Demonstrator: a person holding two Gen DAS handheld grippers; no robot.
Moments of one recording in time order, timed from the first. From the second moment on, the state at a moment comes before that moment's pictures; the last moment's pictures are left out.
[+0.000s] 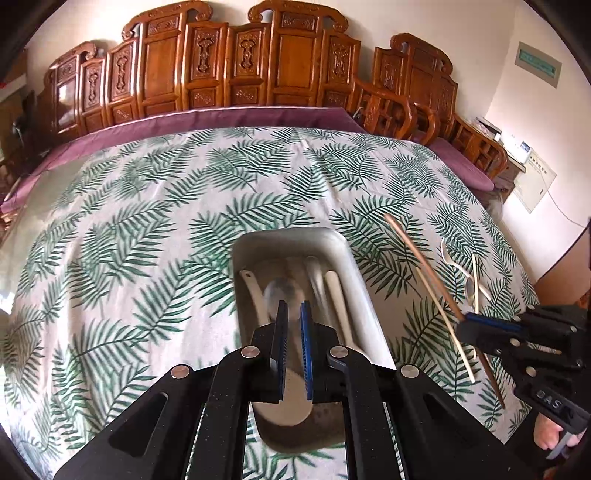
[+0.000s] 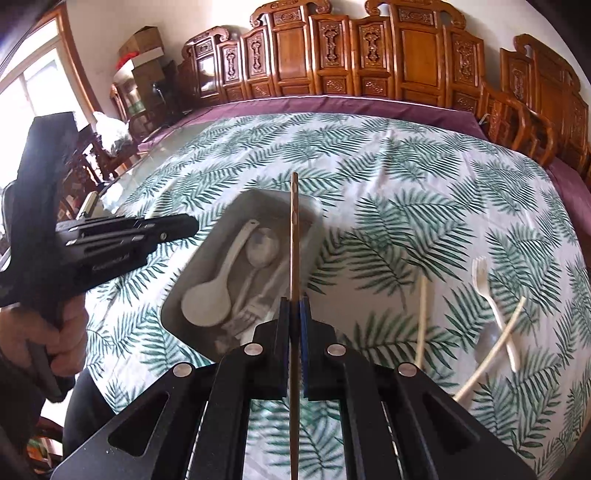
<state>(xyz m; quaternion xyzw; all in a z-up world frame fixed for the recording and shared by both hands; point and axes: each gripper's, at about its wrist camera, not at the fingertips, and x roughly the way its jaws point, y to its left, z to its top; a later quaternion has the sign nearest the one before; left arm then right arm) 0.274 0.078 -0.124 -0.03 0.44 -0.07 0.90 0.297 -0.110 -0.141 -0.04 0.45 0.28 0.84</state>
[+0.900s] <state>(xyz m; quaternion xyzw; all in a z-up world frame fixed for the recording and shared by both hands) 0.230 0.114 -0.101 -0.04 0.42 -0.03 0.91 0.329 -0.048 -0.153 -0.03 0.46 0.30 0.83</state>
